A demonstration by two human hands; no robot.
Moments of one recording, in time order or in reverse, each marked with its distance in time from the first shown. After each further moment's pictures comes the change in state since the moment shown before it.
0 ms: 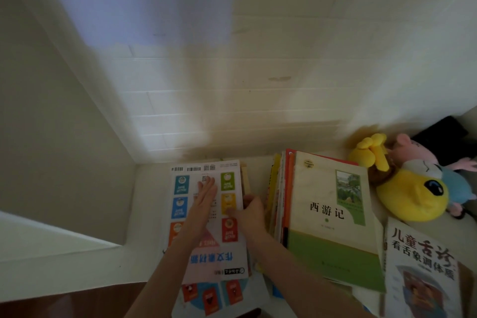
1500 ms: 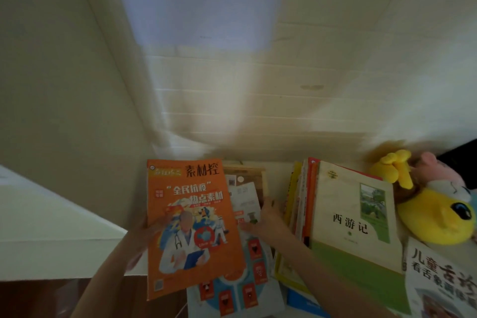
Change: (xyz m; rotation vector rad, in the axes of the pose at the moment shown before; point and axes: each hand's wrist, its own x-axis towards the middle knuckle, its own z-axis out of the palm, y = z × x) left_hand -0.065 -0.022 -0.127 -0.345 -0.068 -0.099; right_hand 0.004 -0.007 -0.015 -0.695 -0.263 -0.132
